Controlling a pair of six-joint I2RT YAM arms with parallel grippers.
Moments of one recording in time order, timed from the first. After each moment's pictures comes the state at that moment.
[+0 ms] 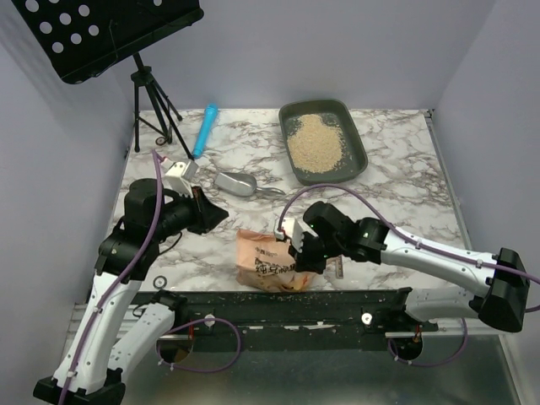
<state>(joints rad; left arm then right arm) -0.31 0.72 0.98 -0.71 0.45 -0.44 1.05 1.22 0.92 -0.59 -0.31 -0.20</state>
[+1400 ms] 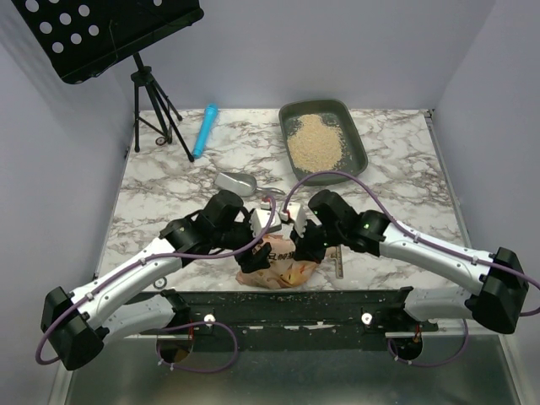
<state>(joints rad) -0.79 0.99 0.82 -0.57 0.50 0.21 0.93 1.24 0.91 -0.52 -0.36 -0.13</state>
